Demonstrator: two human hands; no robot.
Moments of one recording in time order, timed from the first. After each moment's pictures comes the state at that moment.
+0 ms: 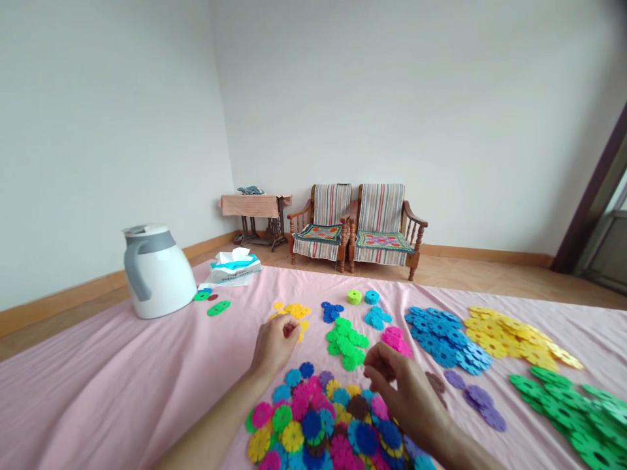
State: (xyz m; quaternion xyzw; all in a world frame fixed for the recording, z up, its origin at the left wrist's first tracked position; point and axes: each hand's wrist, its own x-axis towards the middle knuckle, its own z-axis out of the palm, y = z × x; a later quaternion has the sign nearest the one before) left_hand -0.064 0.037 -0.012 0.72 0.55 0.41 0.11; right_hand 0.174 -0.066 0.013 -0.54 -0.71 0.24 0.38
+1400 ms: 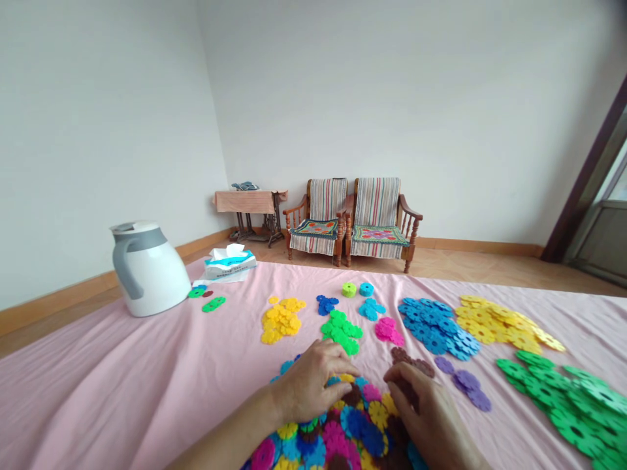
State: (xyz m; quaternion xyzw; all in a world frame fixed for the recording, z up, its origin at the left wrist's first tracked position) left_hand -0.007 -0.030 0.020 0.93 0.25 0.20 0.18; right_hand 0.205 -0.096 -0.022 -0.62 -0.69 0.12 0.35
